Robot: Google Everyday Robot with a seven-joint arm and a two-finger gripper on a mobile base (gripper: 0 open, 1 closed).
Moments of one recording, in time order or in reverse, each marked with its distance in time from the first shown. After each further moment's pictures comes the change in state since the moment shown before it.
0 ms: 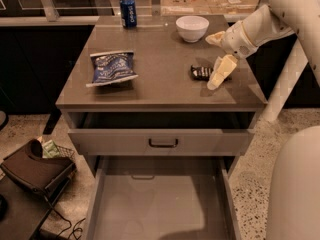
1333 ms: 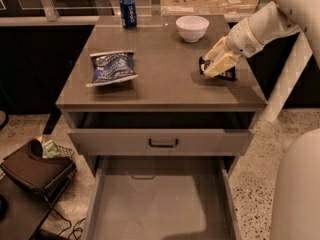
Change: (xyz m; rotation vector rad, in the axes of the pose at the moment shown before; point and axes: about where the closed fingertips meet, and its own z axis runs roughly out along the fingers) arm 0.001 0.001 -0.015 0.016 0.006 0.000
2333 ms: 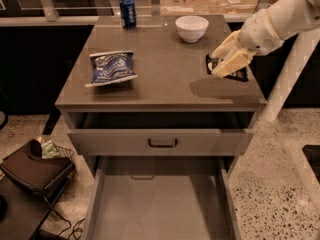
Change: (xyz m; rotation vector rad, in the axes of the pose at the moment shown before) arm -0.026 0.052 -0.052 -0.008 -0.023 -0.027
